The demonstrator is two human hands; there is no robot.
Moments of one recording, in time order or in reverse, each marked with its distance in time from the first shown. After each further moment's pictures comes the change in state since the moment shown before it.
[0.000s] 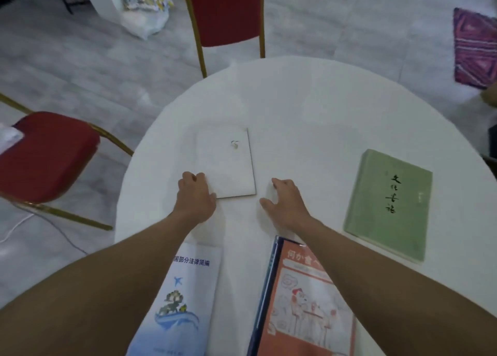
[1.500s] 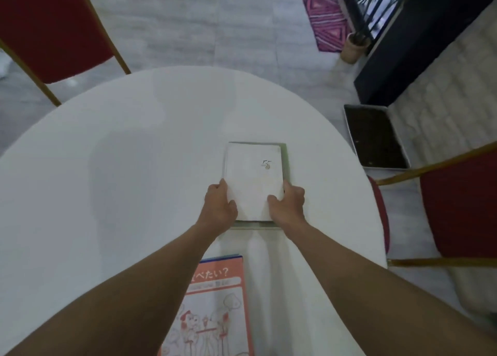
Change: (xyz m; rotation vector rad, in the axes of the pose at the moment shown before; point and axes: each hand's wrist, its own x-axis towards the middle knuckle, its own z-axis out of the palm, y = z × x) left_hand -0.055 0.281 0.127 -0.183 -0.294 0.442; right_hand -0.074 0.191 -0.141 0.481 0.546 0.514
